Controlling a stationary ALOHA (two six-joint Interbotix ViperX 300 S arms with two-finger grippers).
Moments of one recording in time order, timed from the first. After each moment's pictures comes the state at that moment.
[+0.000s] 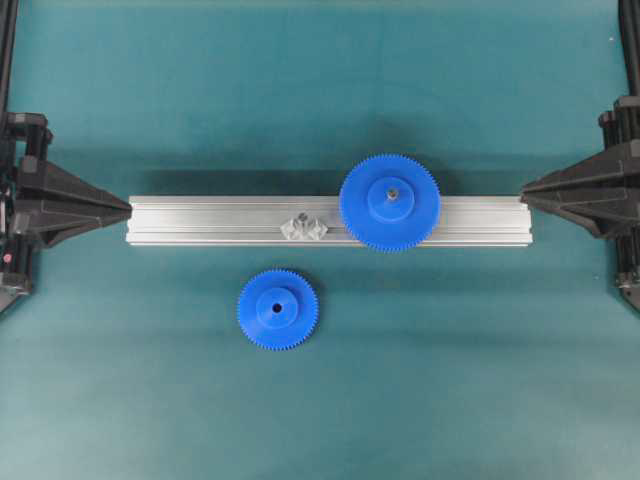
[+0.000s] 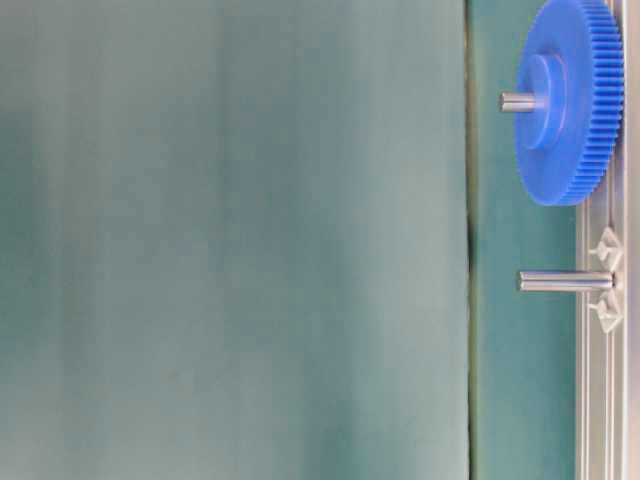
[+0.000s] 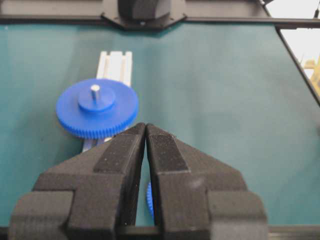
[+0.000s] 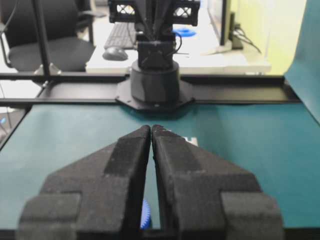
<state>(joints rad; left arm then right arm) 0.00 -0.97 1.19 0.00 -0.29 0.00 0.00 -0.97 1.19 0.00 -0.29 0.01</state>
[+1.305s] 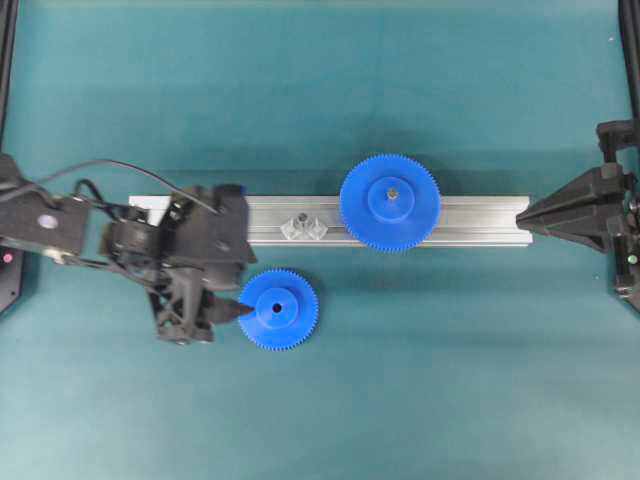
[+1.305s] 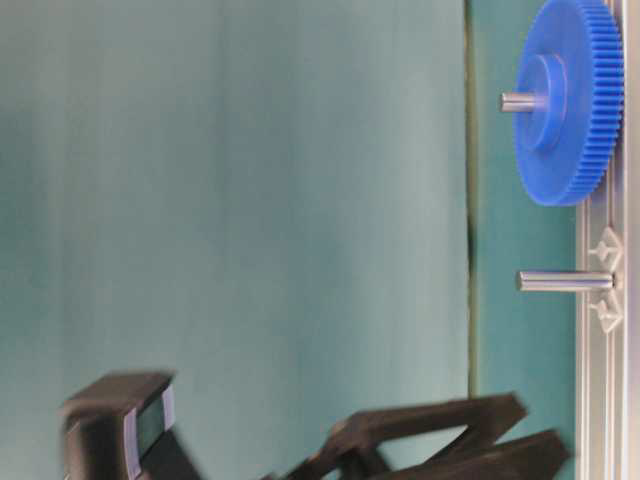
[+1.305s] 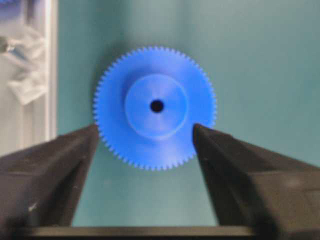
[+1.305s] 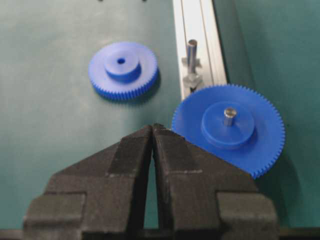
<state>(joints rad) -0.10 -0.16 0.73 0.01 0.11 -0.09 0.00 -0.98 1.13 0.03 0.25 0.07</state>
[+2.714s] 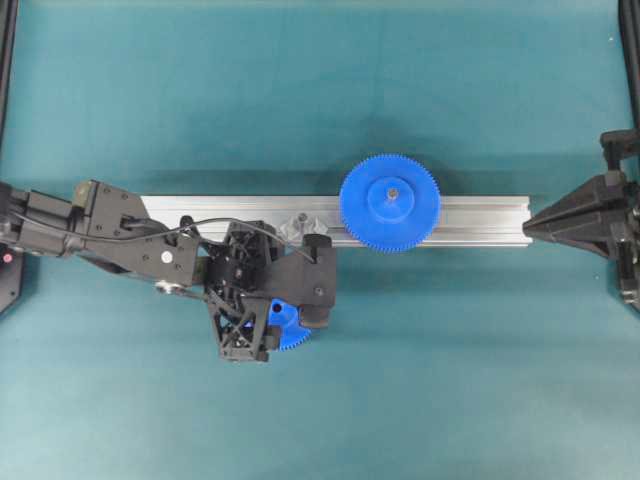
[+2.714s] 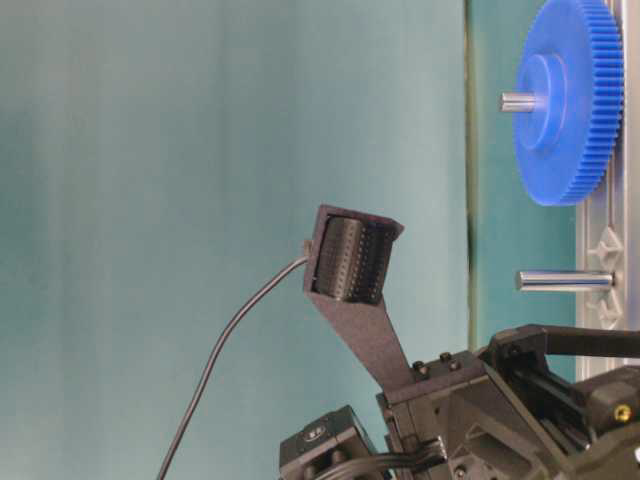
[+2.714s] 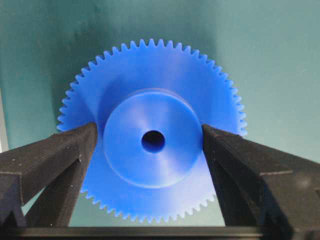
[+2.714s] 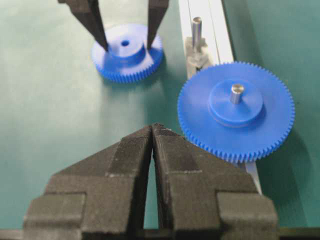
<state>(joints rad) -0.13 0.17 0.52 0.01 0.28 -0.08 0.02 -1.02 1.17 0.04 0.27 0.10</state>
